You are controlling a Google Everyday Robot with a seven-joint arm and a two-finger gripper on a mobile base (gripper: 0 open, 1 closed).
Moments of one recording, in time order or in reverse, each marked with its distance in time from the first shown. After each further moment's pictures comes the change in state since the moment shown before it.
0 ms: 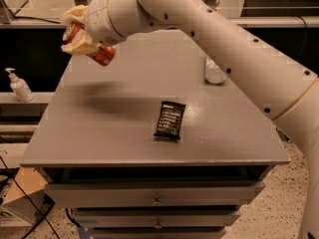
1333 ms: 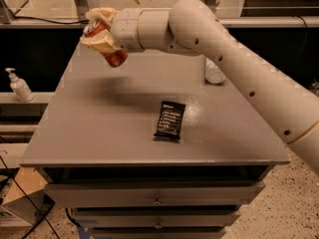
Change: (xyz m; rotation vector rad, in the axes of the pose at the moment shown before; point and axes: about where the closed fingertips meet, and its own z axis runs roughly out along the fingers) arm 0.037 -0.021 -0.035 0.219 -0.155 0.163
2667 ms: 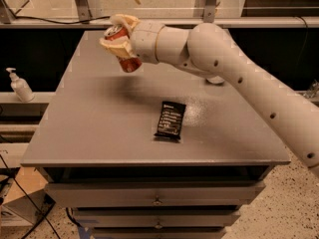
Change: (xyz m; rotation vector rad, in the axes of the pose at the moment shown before) arm 0.027 -0.010 -0.035 0.166 -0.027 0.098
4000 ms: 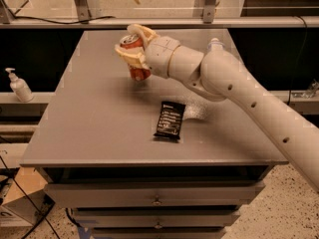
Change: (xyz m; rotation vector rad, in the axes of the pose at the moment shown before) arm 0.027 -0.005 -0.039 0.138 -0.055 0.080
